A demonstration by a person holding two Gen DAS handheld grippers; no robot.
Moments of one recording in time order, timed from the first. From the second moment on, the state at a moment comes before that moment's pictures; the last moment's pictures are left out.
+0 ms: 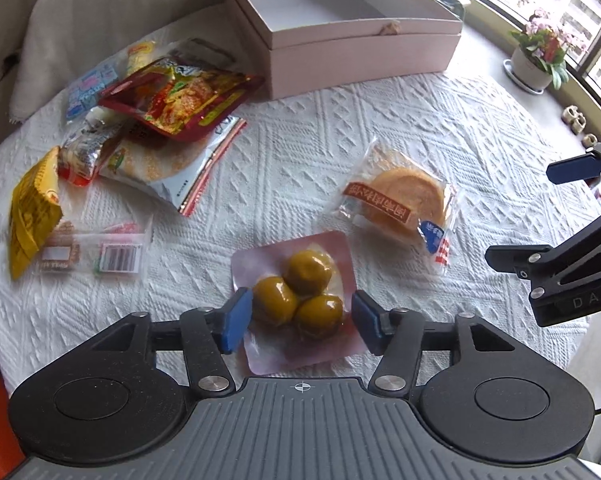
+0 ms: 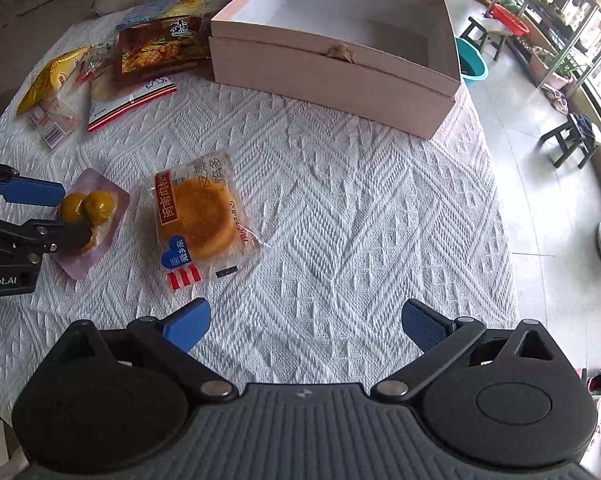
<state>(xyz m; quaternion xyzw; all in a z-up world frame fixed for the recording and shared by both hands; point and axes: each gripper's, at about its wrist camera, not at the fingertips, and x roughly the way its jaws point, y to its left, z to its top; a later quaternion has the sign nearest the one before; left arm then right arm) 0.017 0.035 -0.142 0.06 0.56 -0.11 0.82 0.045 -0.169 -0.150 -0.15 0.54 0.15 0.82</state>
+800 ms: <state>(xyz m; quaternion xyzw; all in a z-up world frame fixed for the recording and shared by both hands) 0.019 0.073 -0.141 -0.02 0.59 -0.05 0.81 0.073 -0.111 -0.164 -0.19 0.51 0.30 0.79</state>
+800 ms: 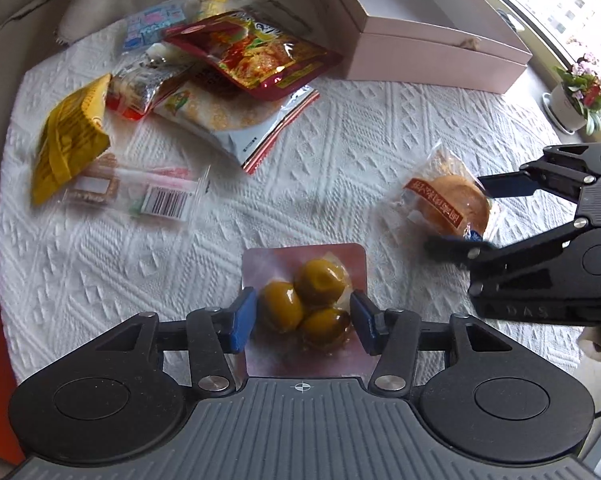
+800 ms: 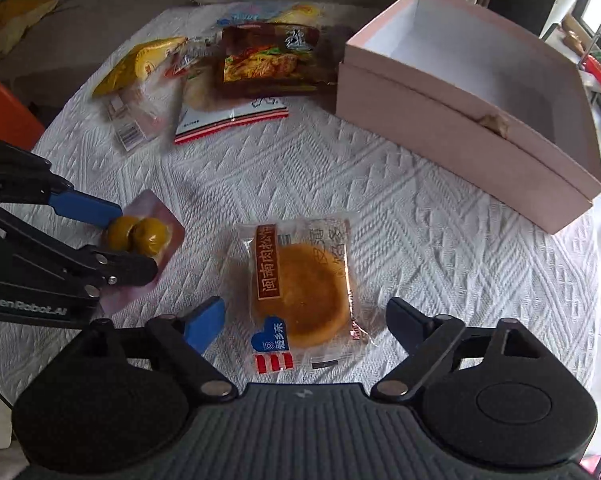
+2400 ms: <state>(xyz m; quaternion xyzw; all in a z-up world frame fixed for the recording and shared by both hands) 0.060 0.200 -0.105 -0.20 0.50 0.07 0.84 0.180 -0.097 -0.075 -0.10 0.47 0.18 0.86</state>
